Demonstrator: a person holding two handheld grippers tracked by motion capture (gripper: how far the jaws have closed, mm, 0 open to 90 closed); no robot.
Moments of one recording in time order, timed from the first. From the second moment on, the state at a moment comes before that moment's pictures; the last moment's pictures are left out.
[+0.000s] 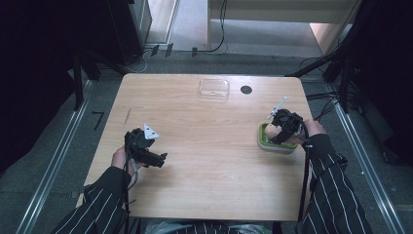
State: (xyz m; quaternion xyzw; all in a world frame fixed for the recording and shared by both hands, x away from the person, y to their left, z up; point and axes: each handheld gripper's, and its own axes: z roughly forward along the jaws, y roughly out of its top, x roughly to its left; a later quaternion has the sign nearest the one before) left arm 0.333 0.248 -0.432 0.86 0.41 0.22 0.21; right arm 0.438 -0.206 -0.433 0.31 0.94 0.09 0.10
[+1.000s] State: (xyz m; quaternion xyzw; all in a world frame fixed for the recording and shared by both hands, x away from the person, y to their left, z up) left arm 0.332 0.246 -0.431 0.86 0.41 0.22 0.20; right arm 0.442 -0.206 -0.450 0.28 0.95 0.09 0.09
